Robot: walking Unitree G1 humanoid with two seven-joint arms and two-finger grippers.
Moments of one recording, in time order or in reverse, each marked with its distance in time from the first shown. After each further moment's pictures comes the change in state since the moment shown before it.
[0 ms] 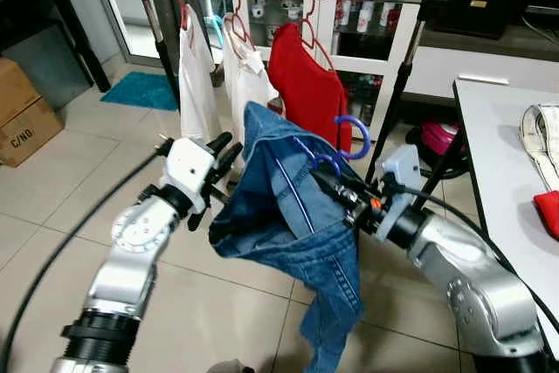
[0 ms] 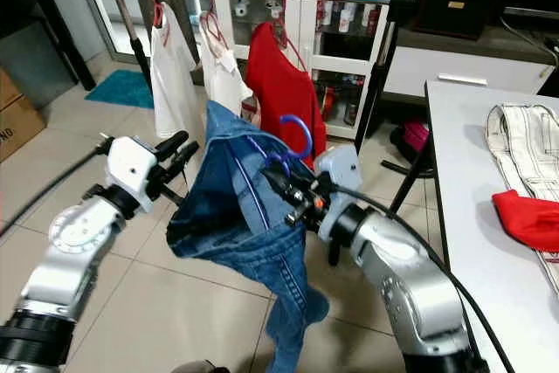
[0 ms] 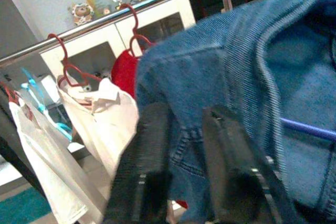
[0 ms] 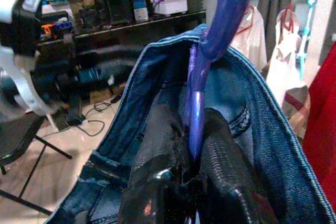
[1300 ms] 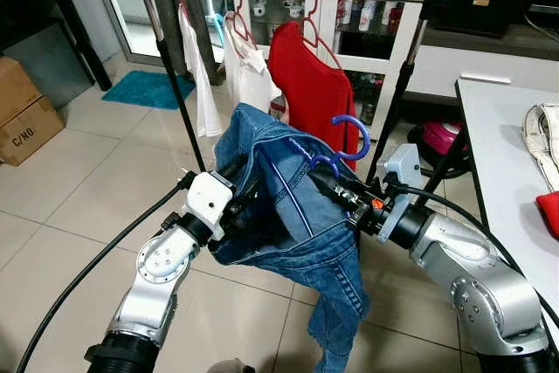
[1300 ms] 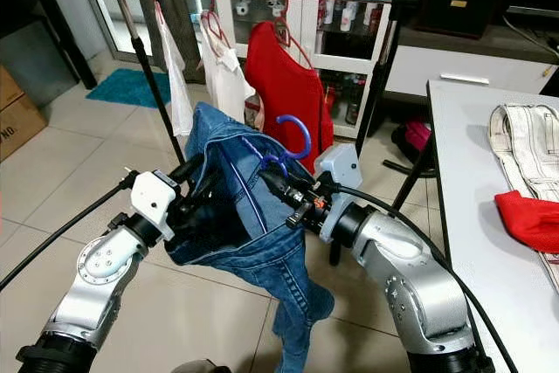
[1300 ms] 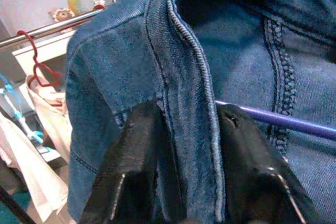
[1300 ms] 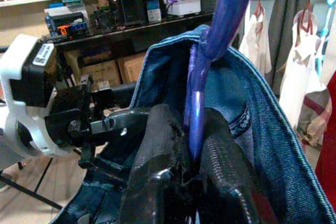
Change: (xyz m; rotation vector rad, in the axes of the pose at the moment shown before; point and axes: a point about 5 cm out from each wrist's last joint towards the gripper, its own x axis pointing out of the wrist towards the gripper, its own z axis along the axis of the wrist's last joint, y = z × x) left arm -0.009 -0.035 -0.020 -0.052 -0.064 -0.050; right arm -0.003 0.002 0.003 -0.001 -0.005 0.052
